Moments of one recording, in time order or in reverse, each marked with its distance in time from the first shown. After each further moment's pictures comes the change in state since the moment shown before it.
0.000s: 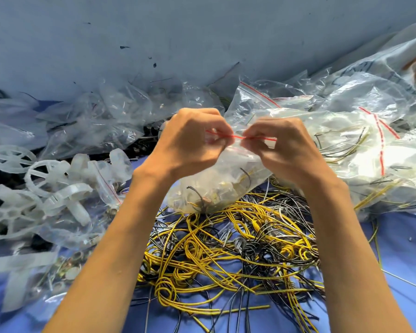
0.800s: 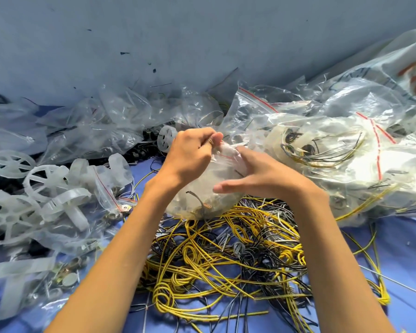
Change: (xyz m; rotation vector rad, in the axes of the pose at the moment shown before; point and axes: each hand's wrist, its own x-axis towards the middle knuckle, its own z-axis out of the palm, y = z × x) left_hand -0.004 -0.024 0.028 -0.116 0.009 -0.358; right_hand -0.003 0.001 0.022 0.037 -0.508 0.343
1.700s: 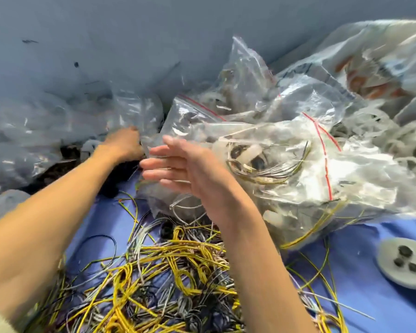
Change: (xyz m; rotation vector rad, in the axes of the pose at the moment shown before) left_hand 0.157 -0.146 0.055 0.834 -0.396 -0.149; right_hand 0.036 -0.005 -0.021 1.214 0.031 0.307
